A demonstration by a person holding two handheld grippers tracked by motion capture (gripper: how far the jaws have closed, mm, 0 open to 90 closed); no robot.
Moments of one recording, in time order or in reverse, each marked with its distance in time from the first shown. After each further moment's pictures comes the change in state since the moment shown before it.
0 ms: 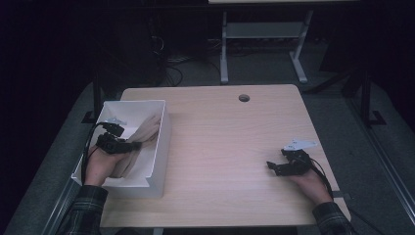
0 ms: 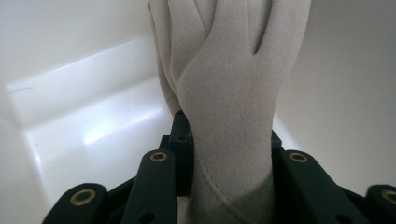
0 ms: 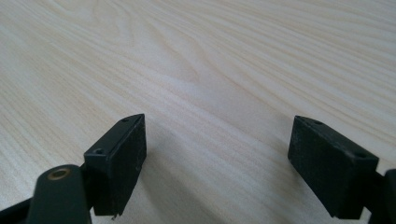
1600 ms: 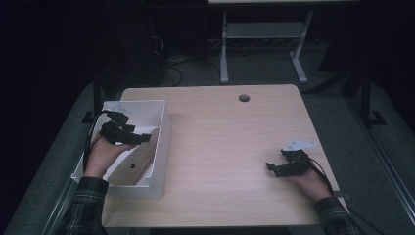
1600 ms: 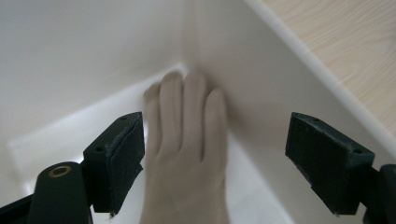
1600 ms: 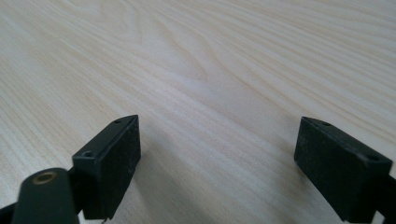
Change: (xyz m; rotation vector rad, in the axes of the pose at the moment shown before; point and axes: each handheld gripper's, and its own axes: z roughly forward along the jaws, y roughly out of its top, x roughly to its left) left arm -0.023 0.045 -0.027 -0.099 -0.038 0.052; right arm 0.001 0.001 0.001 0.014 0.020 -0.022
